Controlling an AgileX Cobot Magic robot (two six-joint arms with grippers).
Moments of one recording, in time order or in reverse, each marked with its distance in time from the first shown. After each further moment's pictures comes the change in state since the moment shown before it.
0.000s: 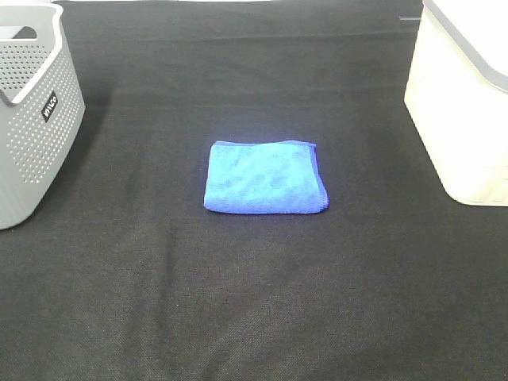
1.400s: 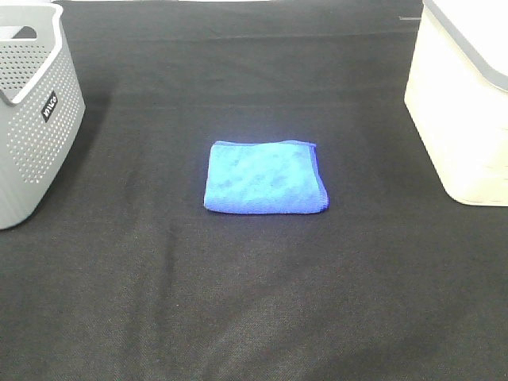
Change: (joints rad) left arm 0.000 0.000 0.000 0.000 0.000 0.000; right arm -0.002 1.161 -0.832 0.424 0.101 -0.095
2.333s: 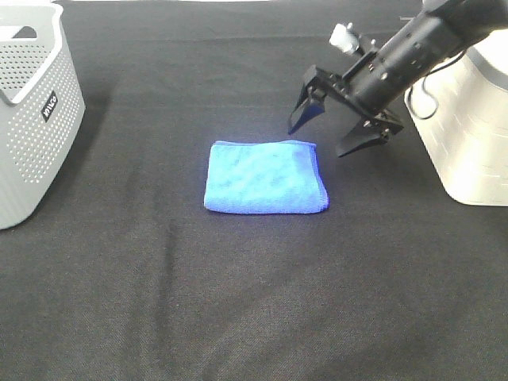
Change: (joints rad) left arm 0.000 0.000 0.000 0.000 0.000 0.000; right arm 0.179 1.043 -0.351 0.311 -0.283 -0.264
